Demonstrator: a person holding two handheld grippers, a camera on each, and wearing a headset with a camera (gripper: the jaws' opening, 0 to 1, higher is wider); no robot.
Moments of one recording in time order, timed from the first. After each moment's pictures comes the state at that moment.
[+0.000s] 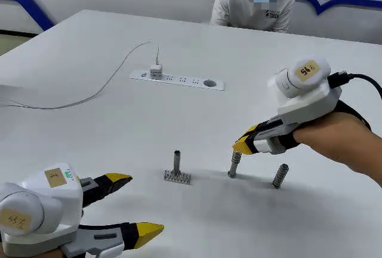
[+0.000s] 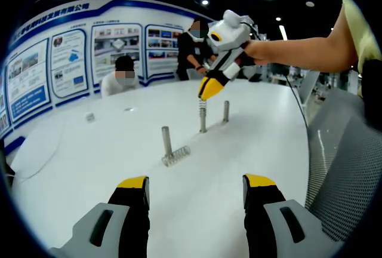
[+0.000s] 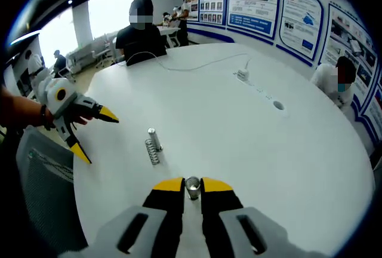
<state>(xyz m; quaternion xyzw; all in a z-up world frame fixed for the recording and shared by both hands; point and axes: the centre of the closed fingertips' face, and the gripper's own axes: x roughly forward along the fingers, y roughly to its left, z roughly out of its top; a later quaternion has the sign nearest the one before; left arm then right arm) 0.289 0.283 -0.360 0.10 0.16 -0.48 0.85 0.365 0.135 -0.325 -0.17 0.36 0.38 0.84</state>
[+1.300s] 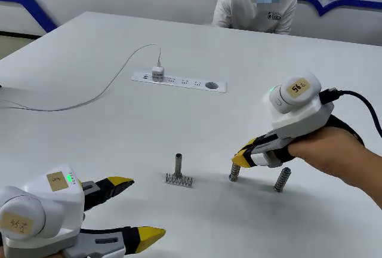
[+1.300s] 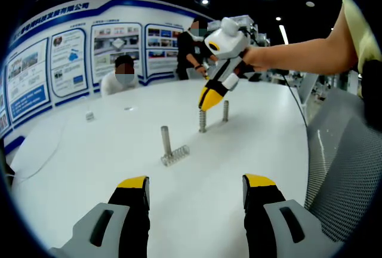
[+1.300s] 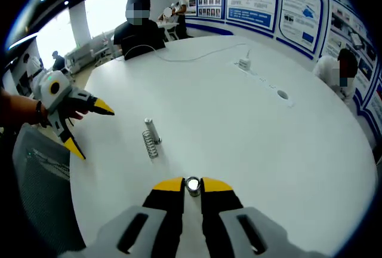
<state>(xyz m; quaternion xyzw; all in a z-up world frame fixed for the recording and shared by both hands) 0.288 0.283 -0.360 0.10 0.17 -0.49 0.85 0.363 0.135 -0.349 -0.16 0.38 0.37 0.83</state>
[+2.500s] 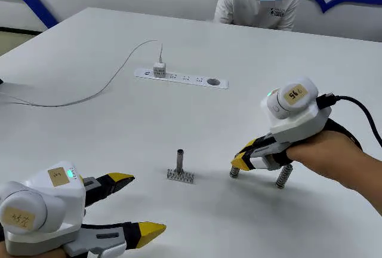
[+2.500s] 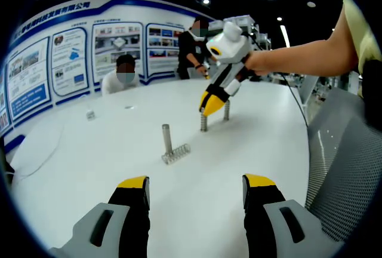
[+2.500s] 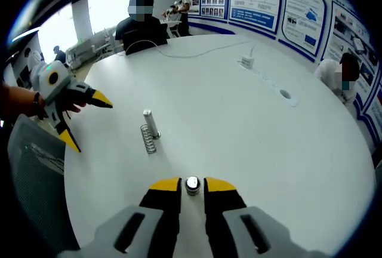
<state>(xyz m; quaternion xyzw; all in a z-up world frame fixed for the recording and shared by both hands) 0.289 0.285 -0.362 0.10 0.17 -0.48 0.85 0.367 0.133 -0.362 -0.18 0.38 0.38 0.83</state>
